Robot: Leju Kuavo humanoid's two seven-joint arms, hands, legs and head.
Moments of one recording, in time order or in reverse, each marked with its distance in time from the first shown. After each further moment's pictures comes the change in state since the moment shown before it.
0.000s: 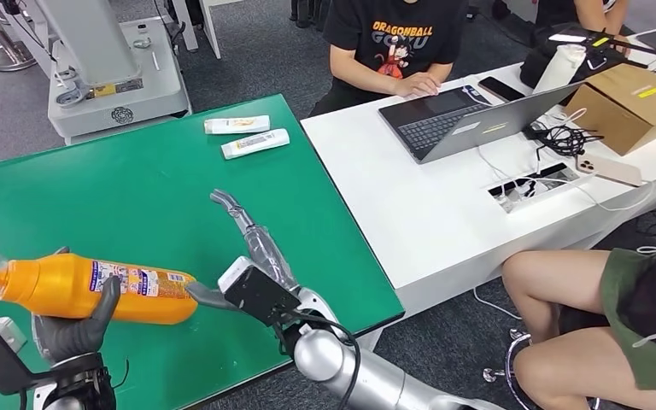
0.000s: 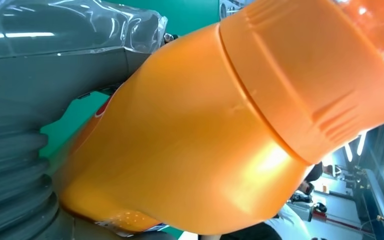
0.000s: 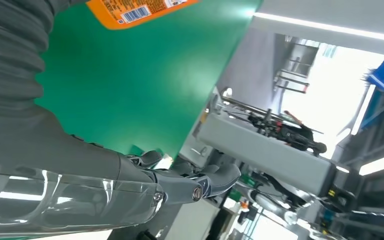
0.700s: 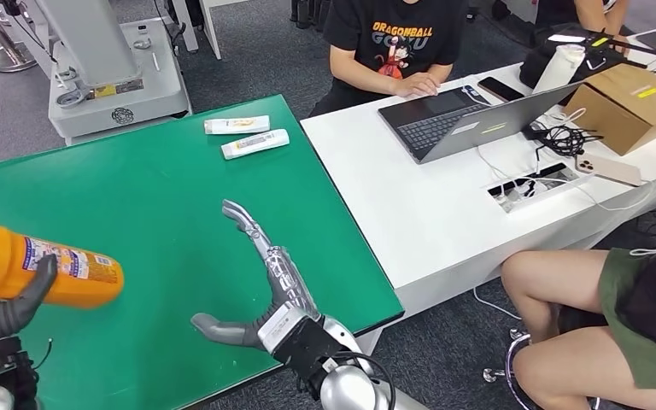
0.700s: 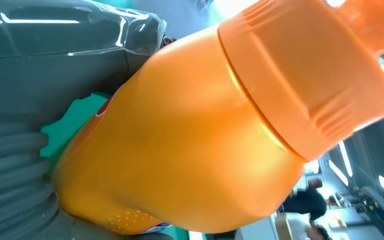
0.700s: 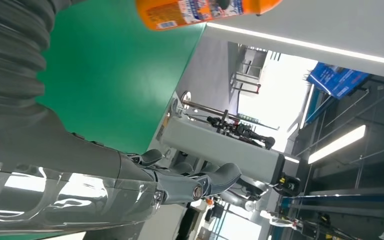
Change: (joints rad) left arm -0.115 0.144 0.087 -0.101 -0.306 0.034 0.092; right arm 0.176 -0.017 0.023 -0.263 0.012 0.032 -0.074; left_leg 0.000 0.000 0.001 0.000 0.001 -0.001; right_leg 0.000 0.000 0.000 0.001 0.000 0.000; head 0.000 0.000
